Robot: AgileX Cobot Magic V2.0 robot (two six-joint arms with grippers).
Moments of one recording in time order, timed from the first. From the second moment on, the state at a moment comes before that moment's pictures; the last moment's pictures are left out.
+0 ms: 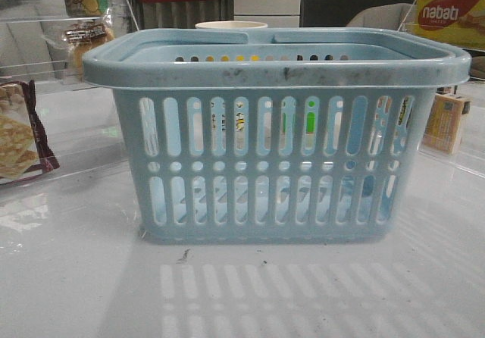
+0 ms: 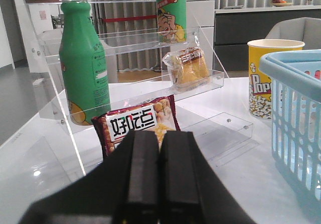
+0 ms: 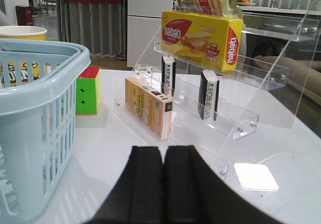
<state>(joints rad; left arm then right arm) -0.07 -0.01 0.01 -0.02 0.04 0.07 -0.05 -0.01 0.03 0.00 0.02 -0.01</state>
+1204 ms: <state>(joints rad) -0.07 -0.01 -0.15 0.00 -0.01 0.08 -0.05 -0.01 -0.14 0.00 0.02 -0.01</state>
